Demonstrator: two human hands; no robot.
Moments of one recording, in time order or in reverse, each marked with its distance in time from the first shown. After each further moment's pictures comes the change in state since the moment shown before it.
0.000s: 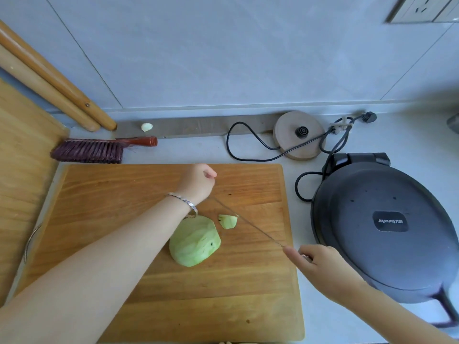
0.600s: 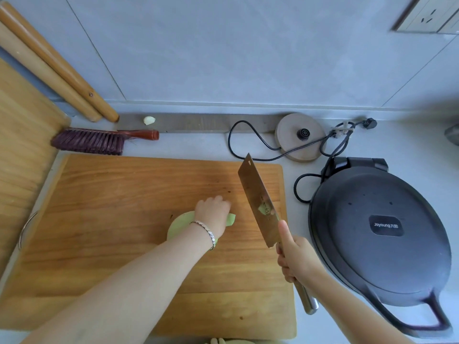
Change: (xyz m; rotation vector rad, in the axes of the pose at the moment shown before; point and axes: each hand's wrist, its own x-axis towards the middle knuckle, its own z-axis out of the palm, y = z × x) left_hand -0.048 -0.018 0.053 0.803 -0.268 0.239; right_hand 0.019 -0.032 0.022 0.617 -0.033 0.308
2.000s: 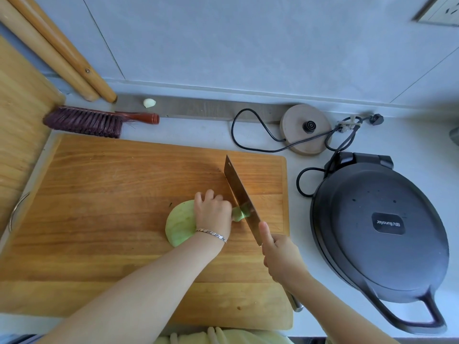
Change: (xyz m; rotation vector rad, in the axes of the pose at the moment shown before) left_hand -0.018 0.012 0.021 -0.078 0.178 -0.127; right_hand 0.008 0.013 0.033 -0.346 0.031 -0.116
